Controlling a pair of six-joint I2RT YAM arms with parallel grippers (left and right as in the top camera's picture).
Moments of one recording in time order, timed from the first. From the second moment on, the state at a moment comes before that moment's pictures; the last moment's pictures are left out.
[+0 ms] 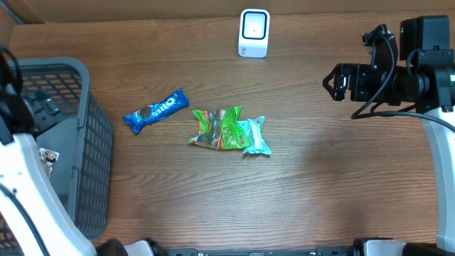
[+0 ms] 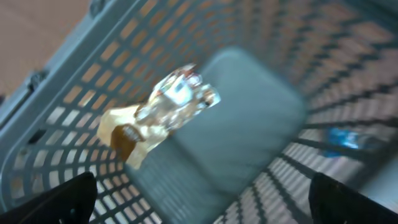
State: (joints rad) left arm 0.49 1.50 1.89 -1.47 -0.39 -0.21; right arm 0.02 1.50 1.71 -1.26 -0.35 0.07
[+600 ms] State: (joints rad) left arm 0.60 1.81 1.80 -1.24 -0.37 -0.02; right arm 0.02 1.50 1.71 -1.27 -0.35 0.07
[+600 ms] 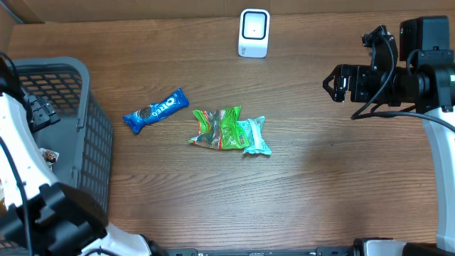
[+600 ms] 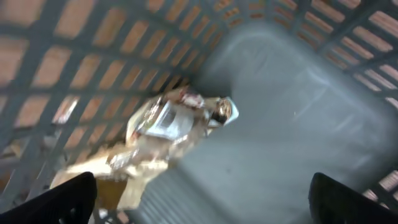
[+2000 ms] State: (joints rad) left arm 0.72 1.80 1.79 -1.21 -0.24 0.25; right arm 0.02 1.50 1.71 -1.26 -0.35 0.07
